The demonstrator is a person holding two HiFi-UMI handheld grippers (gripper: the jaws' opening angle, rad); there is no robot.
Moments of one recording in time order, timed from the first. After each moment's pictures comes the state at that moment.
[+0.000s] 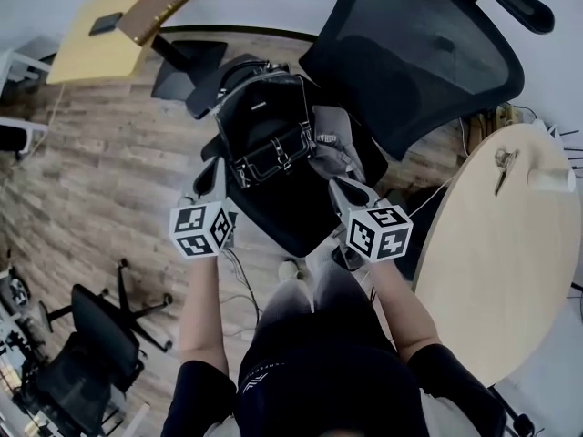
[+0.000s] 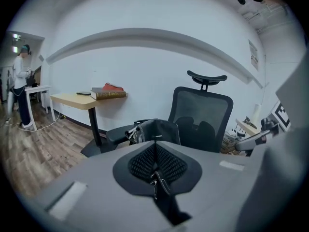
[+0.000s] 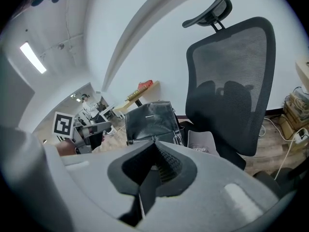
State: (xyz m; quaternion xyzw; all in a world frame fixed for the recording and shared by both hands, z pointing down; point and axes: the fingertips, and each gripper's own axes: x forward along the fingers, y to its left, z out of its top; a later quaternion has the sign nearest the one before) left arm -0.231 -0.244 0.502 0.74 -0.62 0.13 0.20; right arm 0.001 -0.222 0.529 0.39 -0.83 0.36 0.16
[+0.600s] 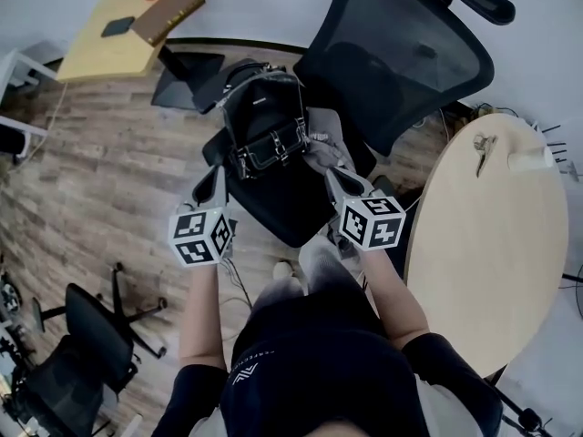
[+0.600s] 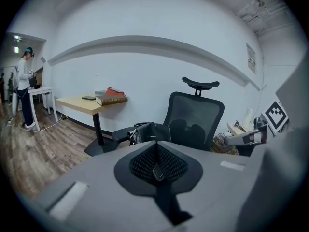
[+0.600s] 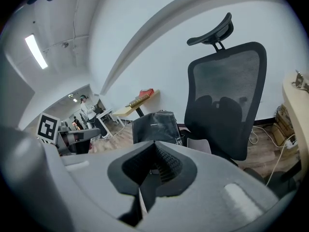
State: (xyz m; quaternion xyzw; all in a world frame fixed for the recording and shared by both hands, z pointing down) left arm -0.224 -0.180 0.452 0.74 -0.63 0.13 0.21; right arm 0.002 -0.196 0.481 0.43 -0.83 0.32 0.14
